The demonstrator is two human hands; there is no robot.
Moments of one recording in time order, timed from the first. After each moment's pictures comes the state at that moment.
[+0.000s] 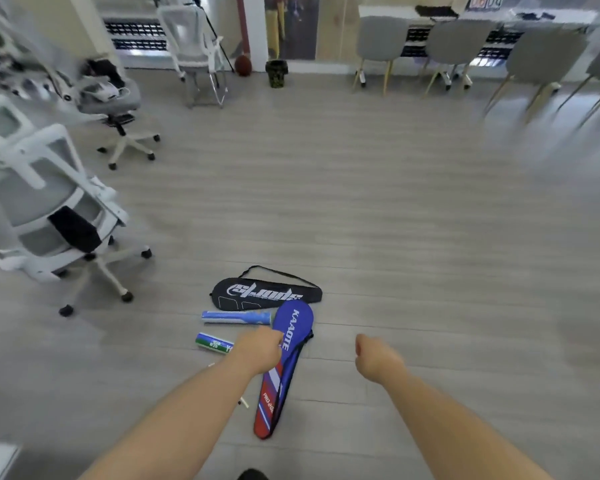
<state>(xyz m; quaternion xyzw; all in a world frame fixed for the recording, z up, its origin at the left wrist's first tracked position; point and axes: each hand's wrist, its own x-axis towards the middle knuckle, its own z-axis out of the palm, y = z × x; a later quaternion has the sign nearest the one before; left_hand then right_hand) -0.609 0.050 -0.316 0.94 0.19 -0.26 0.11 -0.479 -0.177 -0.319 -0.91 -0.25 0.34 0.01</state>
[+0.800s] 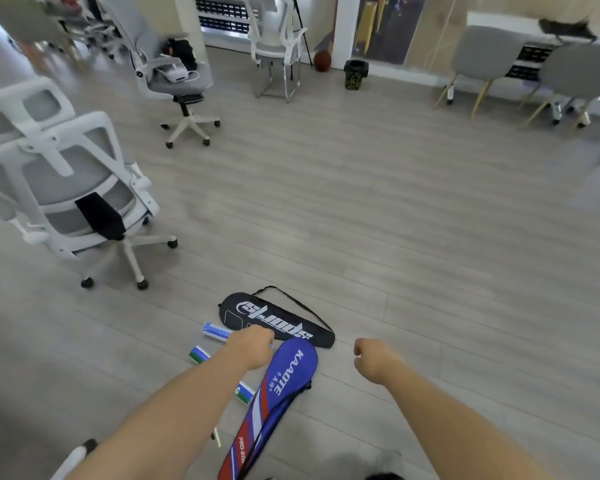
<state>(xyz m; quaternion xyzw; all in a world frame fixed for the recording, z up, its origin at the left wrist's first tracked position) -0.400 0.170 -0.326 0.89 0.34 -0.27 0.16 -0.202 -0.026 -0.323 -0.86 -0.37 0.36 -0.06</state>
